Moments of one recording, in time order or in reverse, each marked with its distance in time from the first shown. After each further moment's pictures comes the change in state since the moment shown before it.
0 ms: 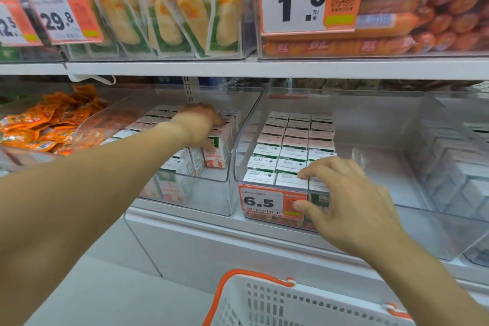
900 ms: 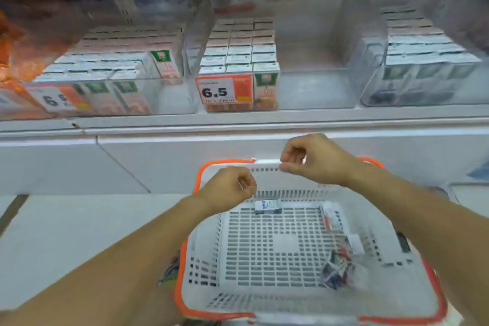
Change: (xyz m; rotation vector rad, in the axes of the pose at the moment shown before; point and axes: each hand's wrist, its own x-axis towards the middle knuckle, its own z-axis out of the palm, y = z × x) left_hand -0.237 0.193 0.143 -0.999 -0.336 0.223; right_hand -0.133 0.048 0.055 0.518 -0.323 0.055
